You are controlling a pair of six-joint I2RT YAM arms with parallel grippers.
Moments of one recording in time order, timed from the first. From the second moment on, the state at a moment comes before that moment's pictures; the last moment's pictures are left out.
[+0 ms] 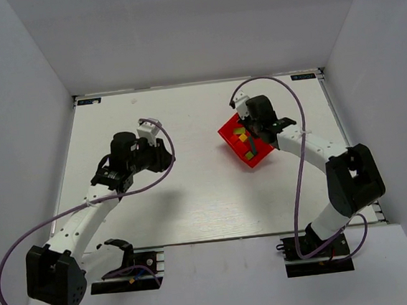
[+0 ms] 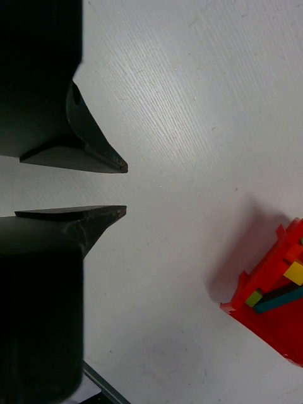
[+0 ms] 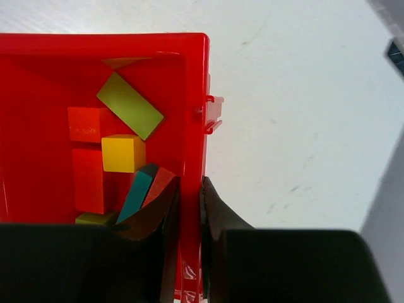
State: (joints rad) left arm -0.35 1.07 0.76 -0.20 0.38 -0.15; right arm 0.47 1.59 1.10 -0.22 0.18 -0.34
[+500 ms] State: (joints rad) left arm -0.42 1.12 0.81 -0.22 0.28 -0.12; right arm 0.58 1.65 1.05 0.11 0.55 -0.67
